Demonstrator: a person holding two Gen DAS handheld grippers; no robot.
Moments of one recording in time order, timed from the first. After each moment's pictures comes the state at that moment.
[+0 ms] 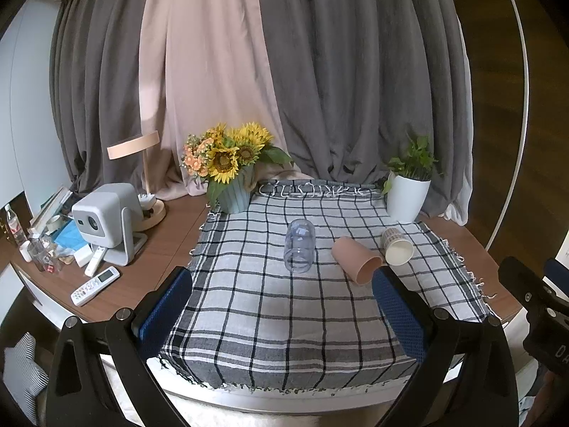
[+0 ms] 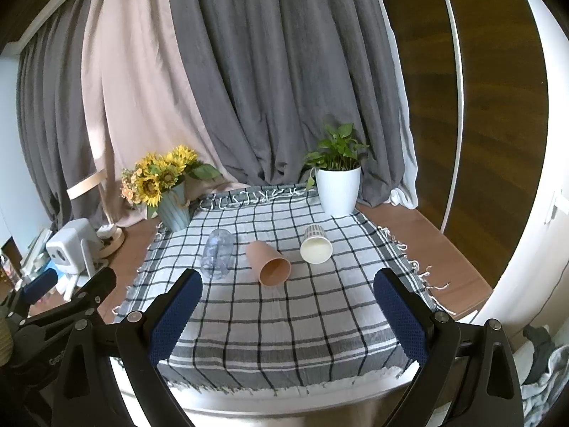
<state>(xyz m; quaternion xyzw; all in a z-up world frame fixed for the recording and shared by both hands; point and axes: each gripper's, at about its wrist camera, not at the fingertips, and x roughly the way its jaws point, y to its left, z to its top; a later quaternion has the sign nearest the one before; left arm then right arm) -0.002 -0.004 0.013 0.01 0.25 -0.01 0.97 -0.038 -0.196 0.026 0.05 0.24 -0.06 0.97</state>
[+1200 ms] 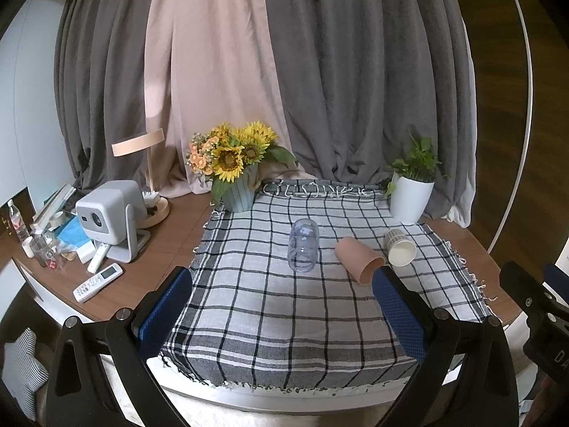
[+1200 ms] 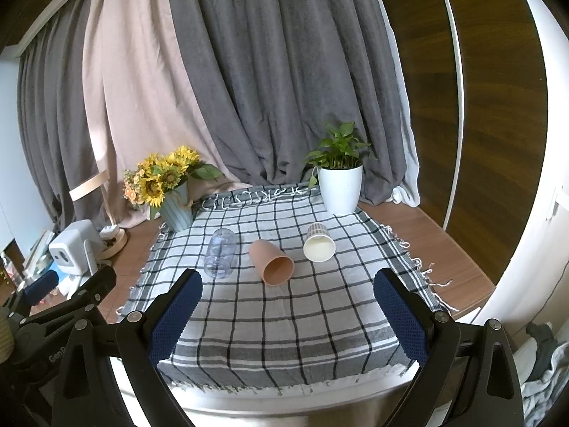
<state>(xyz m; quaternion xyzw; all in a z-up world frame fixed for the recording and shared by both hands) -0.010 0.001 0.012 0.00 0.25 0.00 0.97 -0.043 -0.196 0.022 0.05 0.24 -0.05 0.97</state>
